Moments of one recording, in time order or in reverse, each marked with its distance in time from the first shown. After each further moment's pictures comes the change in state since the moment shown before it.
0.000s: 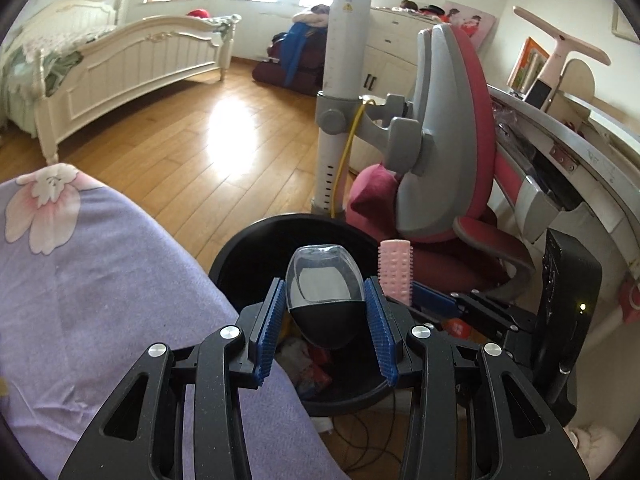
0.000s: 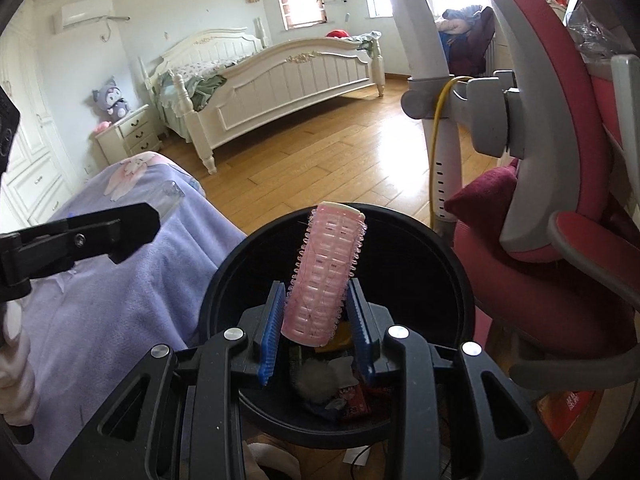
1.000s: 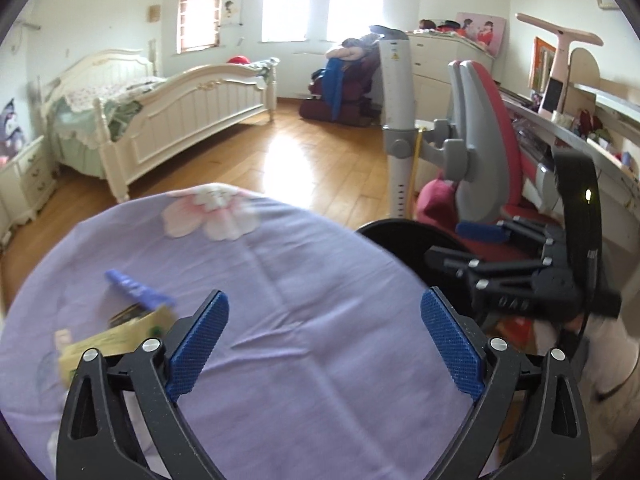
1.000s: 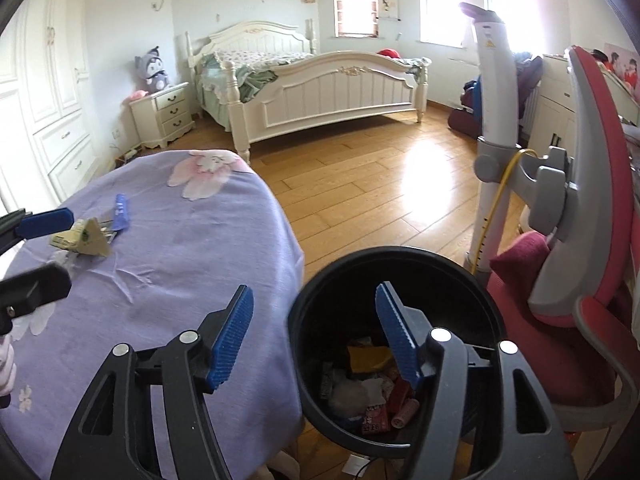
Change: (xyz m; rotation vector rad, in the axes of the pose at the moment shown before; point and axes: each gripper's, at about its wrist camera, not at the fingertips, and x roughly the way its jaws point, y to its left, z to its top) left arm -0.147 0.081 -0.060 0.098 -0.127 0.244; right arm -0.019 0.102 0.026 -0.202 -0.024 0.055
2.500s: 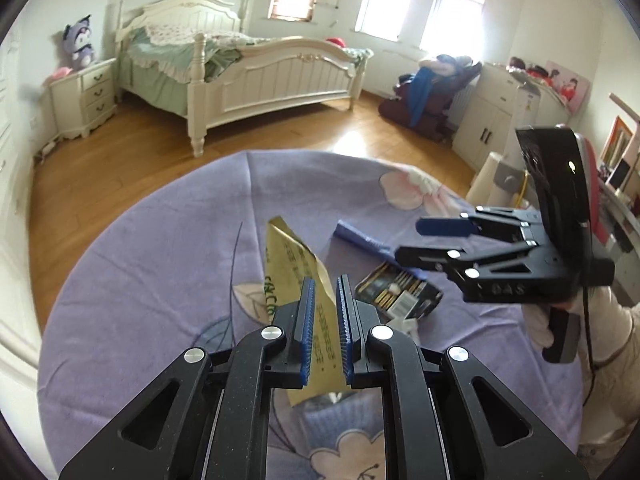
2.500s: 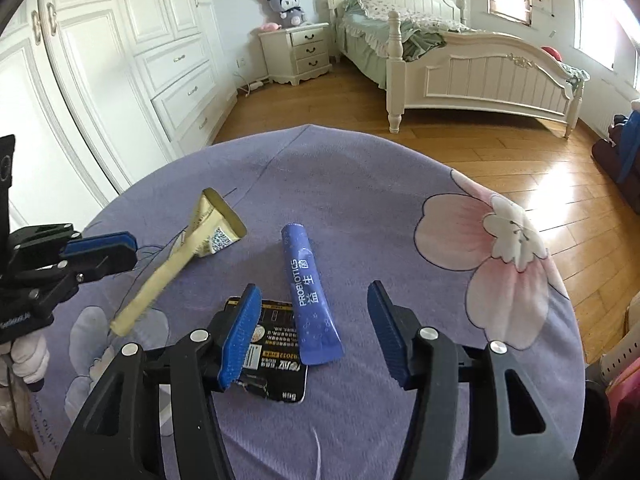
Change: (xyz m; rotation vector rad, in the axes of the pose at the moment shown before) left arm -0.024 0.219 -0.037 -0.296 0.057 0.101; right arm 0.135 0.213 0.098 -0.281 0.213 0.388
